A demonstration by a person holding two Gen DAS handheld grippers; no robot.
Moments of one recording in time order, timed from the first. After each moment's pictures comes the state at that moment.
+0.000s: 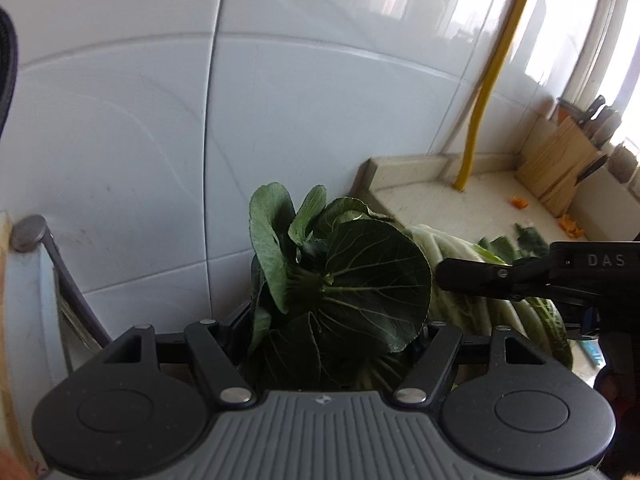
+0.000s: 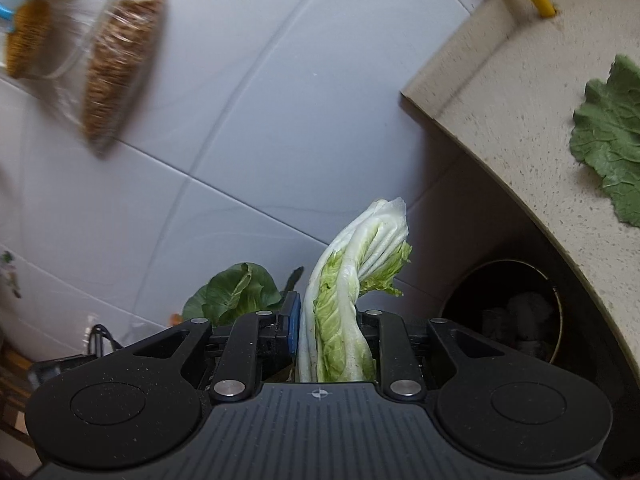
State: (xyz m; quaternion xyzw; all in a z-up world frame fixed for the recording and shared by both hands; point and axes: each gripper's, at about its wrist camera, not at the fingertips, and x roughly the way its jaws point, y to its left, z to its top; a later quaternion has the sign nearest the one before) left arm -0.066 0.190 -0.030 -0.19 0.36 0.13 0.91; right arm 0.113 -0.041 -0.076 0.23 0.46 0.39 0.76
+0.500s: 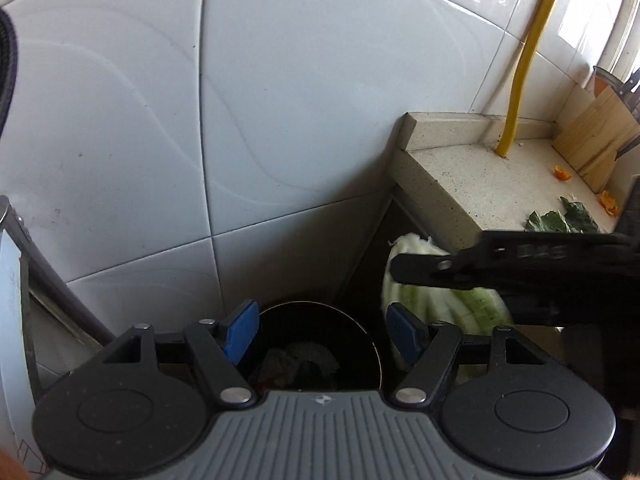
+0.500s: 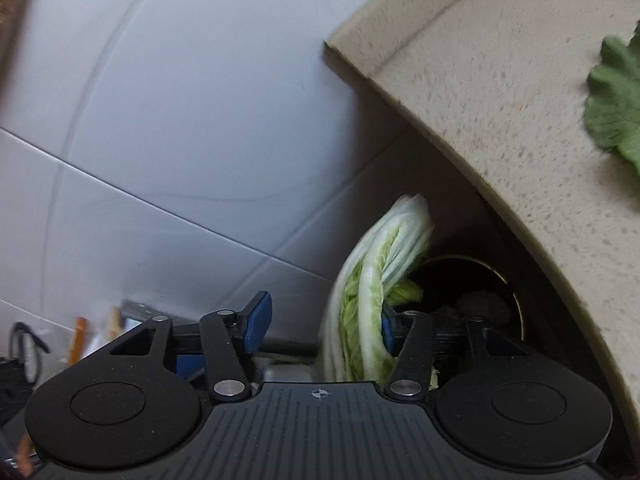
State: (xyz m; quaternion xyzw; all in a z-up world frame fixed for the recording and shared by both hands) left arm -0.035 0.204 -0.066 -0.18 0.40 0.14 0.88; right arm 0.163 0.004 -0.137 0.17 0.51 0.32 0.78
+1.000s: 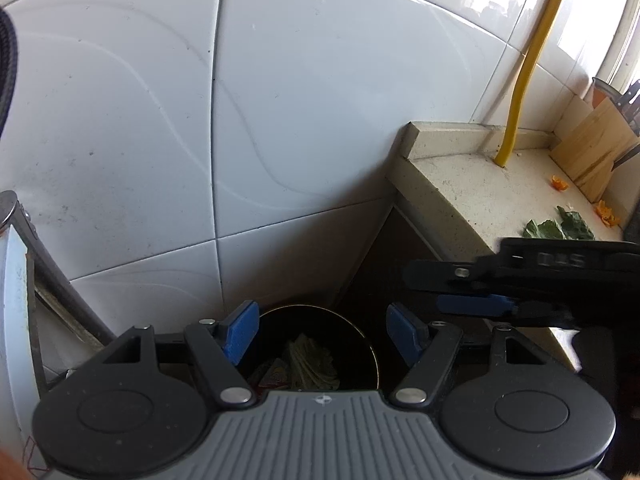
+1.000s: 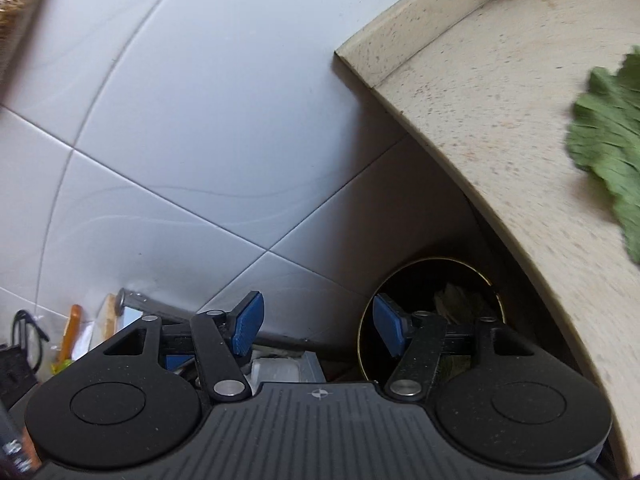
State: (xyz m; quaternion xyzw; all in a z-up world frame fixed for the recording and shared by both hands) left arm -0.037 0.208 -0.065 -0.19 0.39 0.14 0.89; right arm 0.145 0.003 -0.114 0.15 0.50 0.32 0.79
